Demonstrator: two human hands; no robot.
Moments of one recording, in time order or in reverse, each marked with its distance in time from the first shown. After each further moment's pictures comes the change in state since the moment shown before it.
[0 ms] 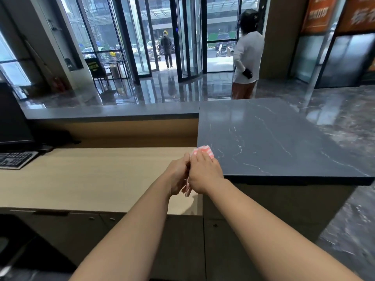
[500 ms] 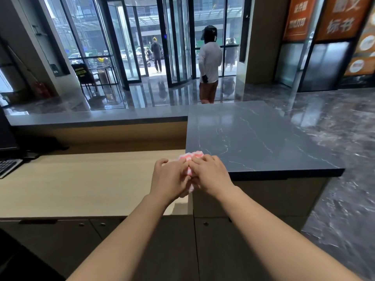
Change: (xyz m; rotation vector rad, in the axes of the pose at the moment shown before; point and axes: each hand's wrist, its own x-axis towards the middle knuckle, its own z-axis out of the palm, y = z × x) left_hand -0.042 -0.010 0.003 1.307 0.294 0.845; right_hand -0.040 0.038 -0.015 -0.133 0.157 -0.209
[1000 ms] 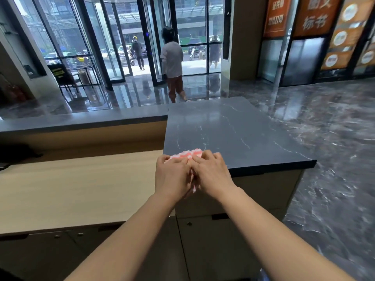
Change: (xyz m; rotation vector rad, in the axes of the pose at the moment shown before) left_hand 0.022 0.068 0.017 0.182 0.005 0.067; right_hand -0.031 0.048 -0.004 -0.056 0.062 0.076
